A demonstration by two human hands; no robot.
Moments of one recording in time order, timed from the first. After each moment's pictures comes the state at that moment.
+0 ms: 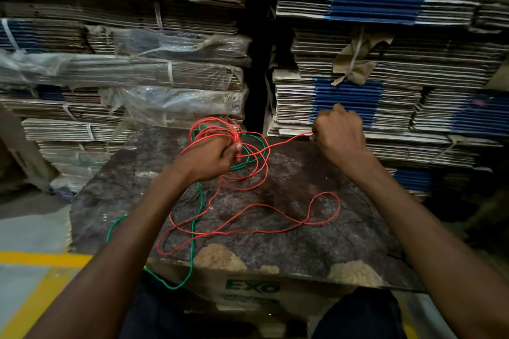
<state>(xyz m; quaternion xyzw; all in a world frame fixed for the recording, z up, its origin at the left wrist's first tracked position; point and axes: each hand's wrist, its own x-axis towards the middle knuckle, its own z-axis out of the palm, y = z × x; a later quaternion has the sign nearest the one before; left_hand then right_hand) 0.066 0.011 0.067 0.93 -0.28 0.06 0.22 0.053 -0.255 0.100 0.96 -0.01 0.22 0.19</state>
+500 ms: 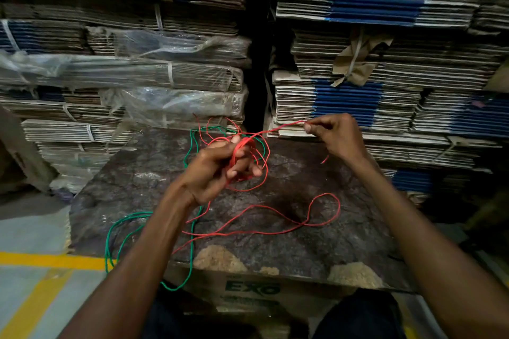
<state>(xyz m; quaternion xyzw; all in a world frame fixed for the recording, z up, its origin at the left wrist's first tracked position) 0.036 -0.005 0.054 0.50 -0.26 -0.23 0.80 0.066 -0.278 0.076 0.90 -0.02 0.22 -0.37</state>
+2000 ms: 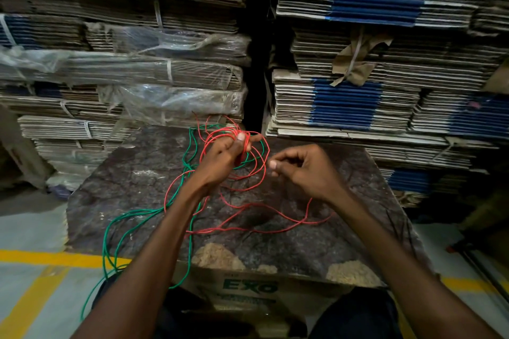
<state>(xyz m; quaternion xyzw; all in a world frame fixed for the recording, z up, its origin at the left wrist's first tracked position) 0.049 -0.020 0.048 0.70 -0.21 -0.04 0.68 0.005 -0.214 0.053 0.86 0.15 0.09 -0.49</state>
